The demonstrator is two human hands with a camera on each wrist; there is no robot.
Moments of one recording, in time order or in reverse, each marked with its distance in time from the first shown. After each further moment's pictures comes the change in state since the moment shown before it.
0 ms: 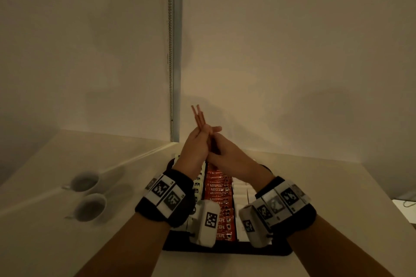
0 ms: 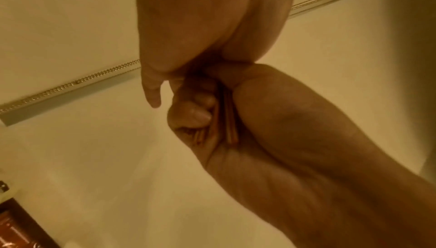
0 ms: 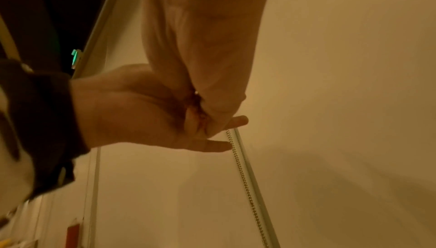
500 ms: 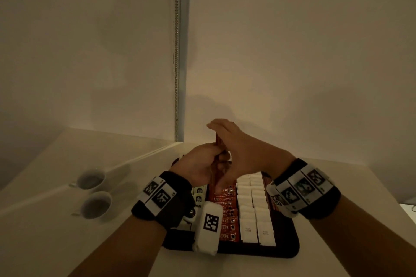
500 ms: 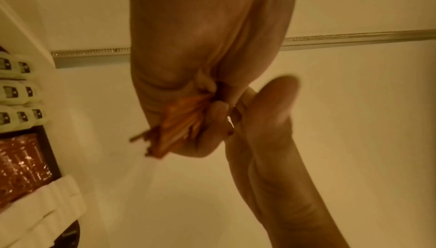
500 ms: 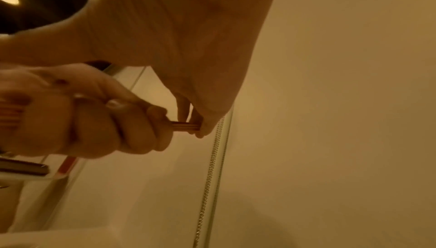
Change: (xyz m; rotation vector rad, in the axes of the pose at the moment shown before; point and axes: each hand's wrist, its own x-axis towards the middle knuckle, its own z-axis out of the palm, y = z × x) left_hand -0.015 0.007 -0.008 -0.178 -0.340 -0.429; right_hand 0.000 -0.009 -0.037 -0.624 -0.228 -0.249
